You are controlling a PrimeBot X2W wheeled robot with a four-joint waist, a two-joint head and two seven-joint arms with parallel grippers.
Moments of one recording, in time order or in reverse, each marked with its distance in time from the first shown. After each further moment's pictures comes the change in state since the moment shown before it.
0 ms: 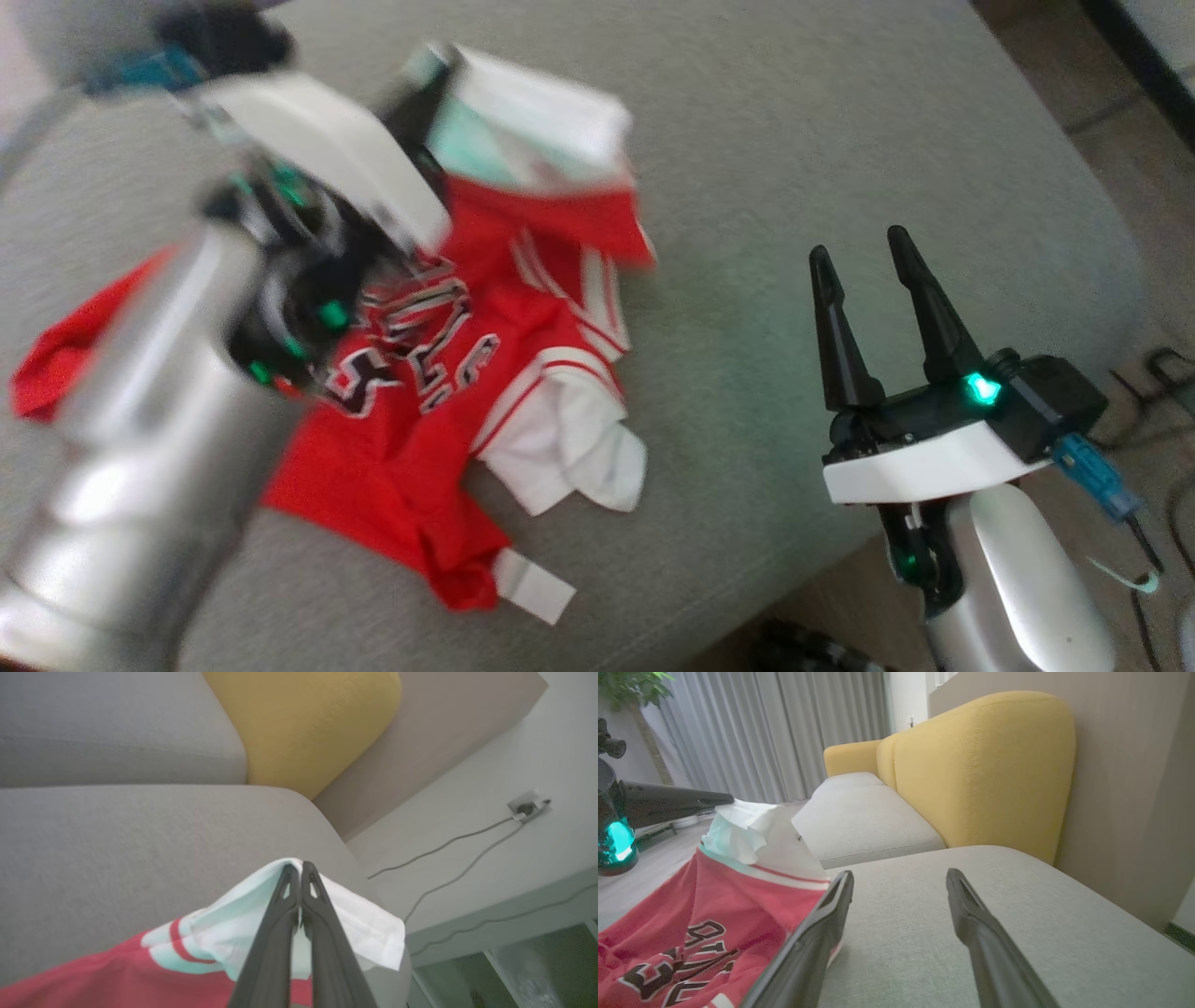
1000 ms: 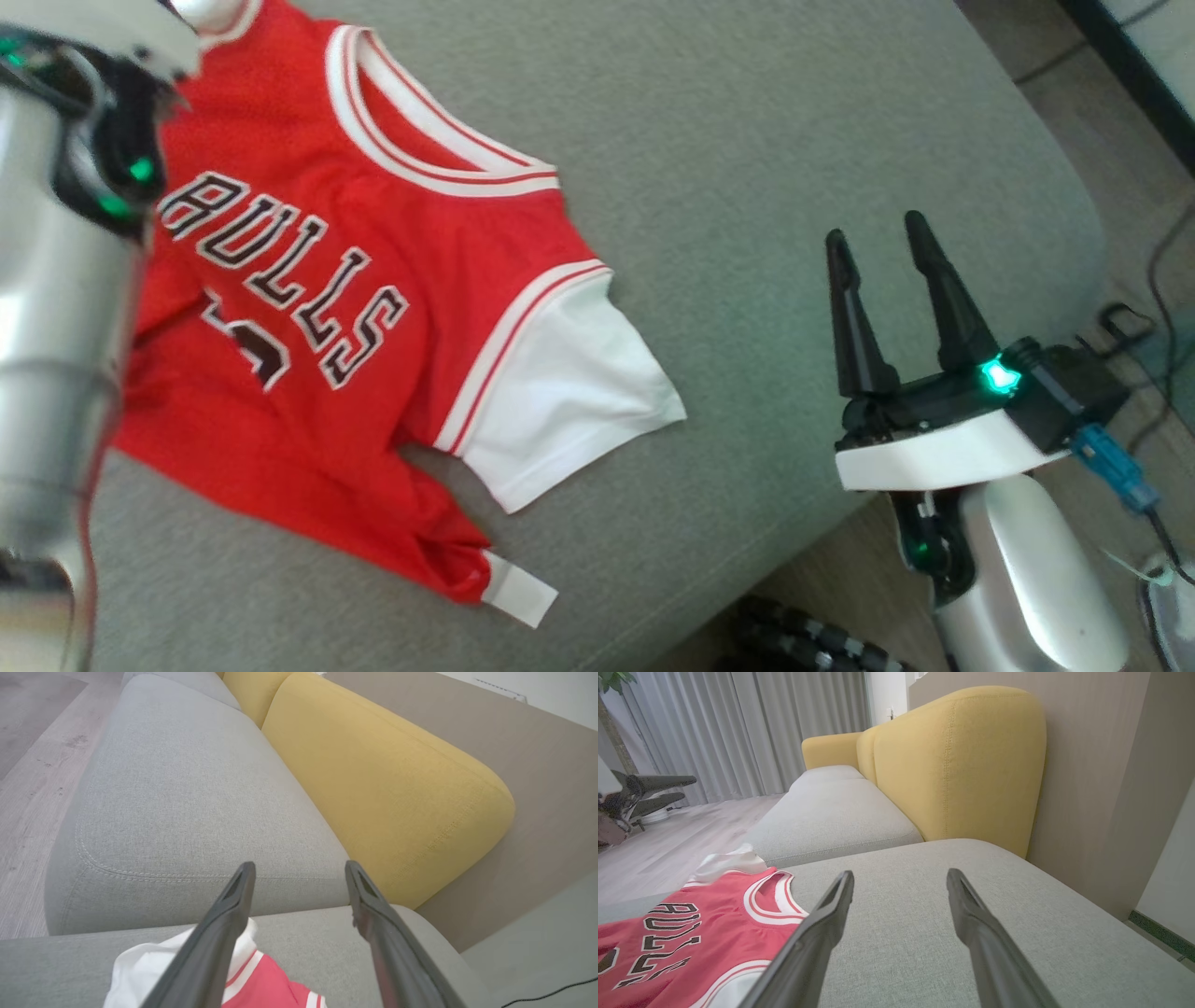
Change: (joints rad) left arm -0.305 0.048 0.123 0.610 0.180 -0.146 -0.383; right arm -0.011 0.001 -0.013 -0.011 0.026 0.000 0.000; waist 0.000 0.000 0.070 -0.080
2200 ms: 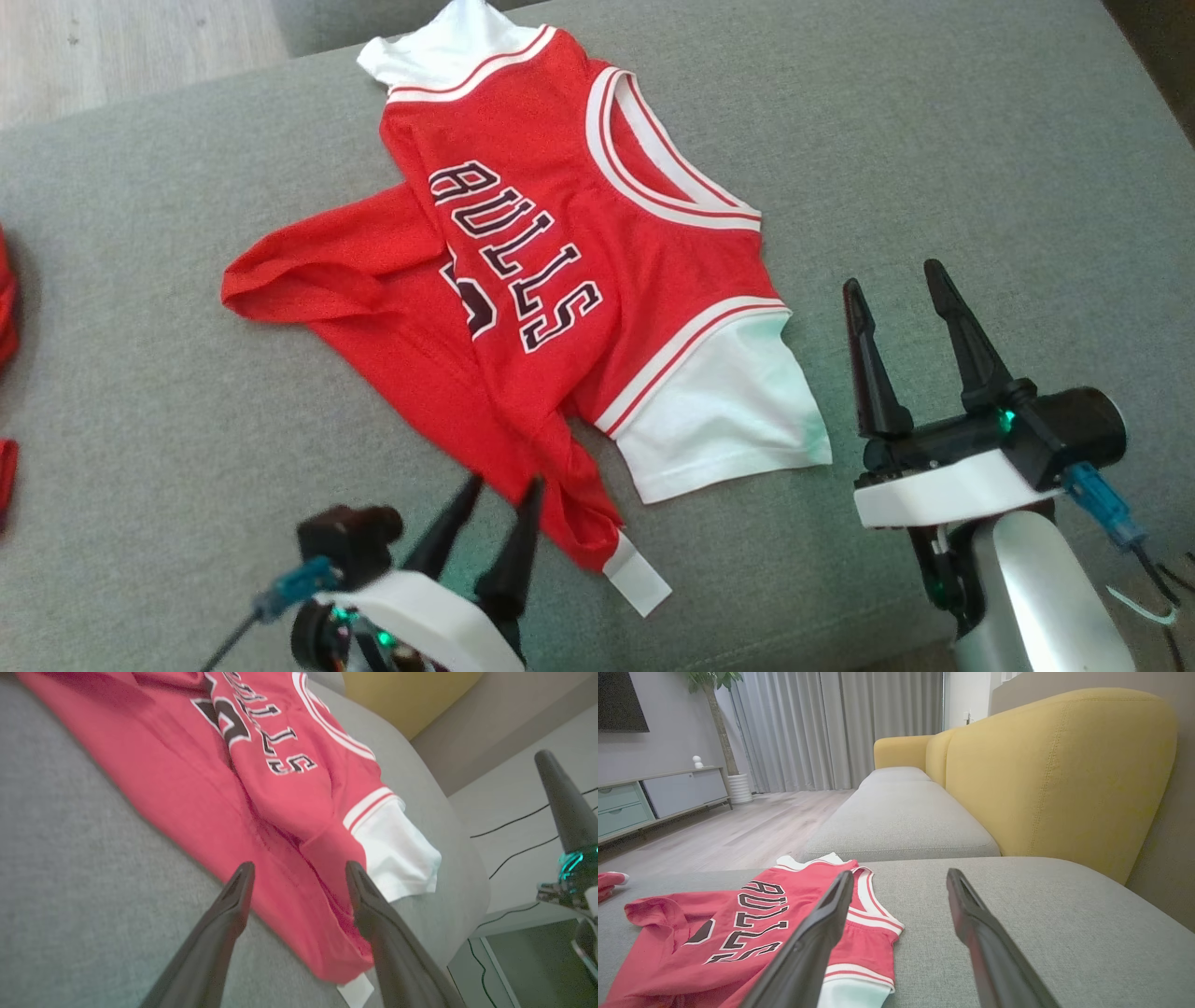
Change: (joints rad) left arm 0.972 0.023 -0.310 -0.802 0.035 0.160 -0.044; right arm 0.071 0.000 -0.067 0.018 -0.142 0.000 0.000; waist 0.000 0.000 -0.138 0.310
